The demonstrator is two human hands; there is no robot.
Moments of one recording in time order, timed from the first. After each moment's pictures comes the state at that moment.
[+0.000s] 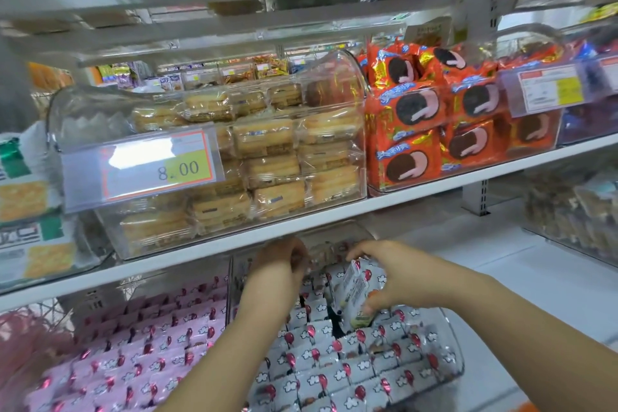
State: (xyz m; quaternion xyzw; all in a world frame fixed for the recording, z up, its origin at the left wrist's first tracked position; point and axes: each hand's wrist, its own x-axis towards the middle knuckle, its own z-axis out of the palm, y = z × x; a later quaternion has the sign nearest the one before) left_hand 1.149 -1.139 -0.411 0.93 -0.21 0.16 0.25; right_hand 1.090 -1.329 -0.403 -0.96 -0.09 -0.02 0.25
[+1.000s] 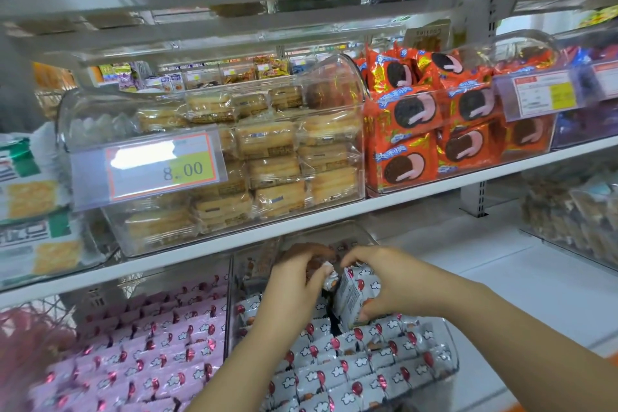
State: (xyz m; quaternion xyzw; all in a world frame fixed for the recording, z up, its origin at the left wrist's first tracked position) left_hand 1.131 -1.148 -0.429 0.86 -0.28 0.14 0.40; right_hand 1.089 -1.323 -0.409 -0.96 -0.11 -0.02 0.24
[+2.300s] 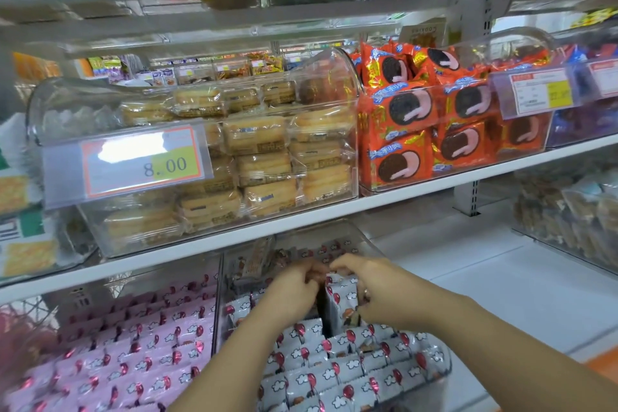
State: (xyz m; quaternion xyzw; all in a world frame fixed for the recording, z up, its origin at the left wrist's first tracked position) left_hand 1.160 -1.160 -0.442 0.91 -0.22 -0.05 0.34; right_hand 1.085 -1.317 -0.420 -0.96 -0.11 0.00 0.26
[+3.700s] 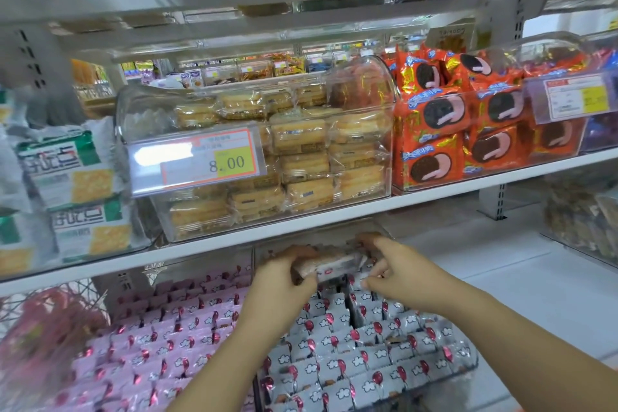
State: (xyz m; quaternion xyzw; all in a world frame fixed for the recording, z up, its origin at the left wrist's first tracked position) left_hand 1.123 -1.104 -0.422 0.90 -0.22 0.11 0.37; right_hand 1.090 -1.305 -0.413 -0.93 -0.06 -0.04 0.37
